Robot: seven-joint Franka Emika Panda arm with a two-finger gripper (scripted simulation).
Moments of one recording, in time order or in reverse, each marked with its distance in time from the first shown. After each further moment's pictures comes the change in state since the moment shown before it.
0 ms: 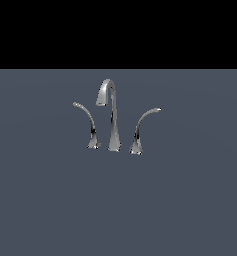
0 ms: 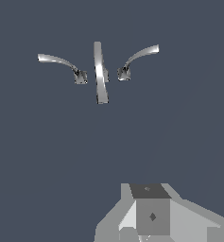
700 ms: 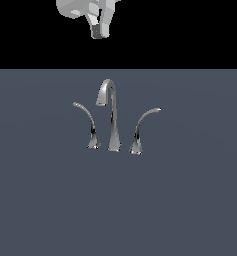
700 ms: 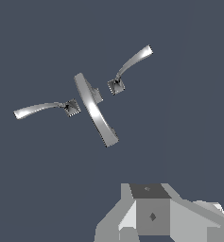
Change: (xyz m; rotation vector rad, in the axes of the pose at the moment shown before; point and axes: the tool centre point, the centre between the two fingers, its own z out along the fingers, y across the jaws) arm 0.071 -0.023 0.060 0.015 0.002 0.372
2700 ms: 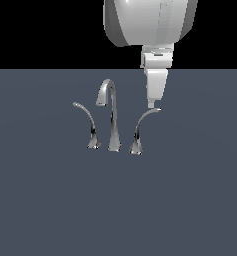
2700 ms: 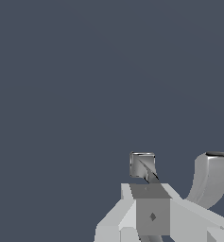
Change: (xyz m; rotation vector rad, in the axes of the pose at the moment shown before) arm 0.211 0.014 0.168 0.034 0.014 1.073
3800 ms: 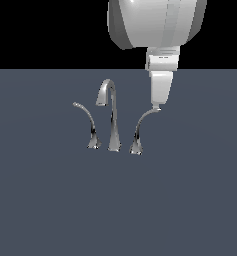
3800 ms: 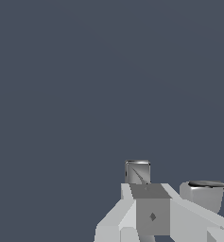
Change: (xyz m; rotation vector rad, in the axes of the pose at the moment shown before) arm 0.014 0.013 0.006 0.002 -0.001 0.045
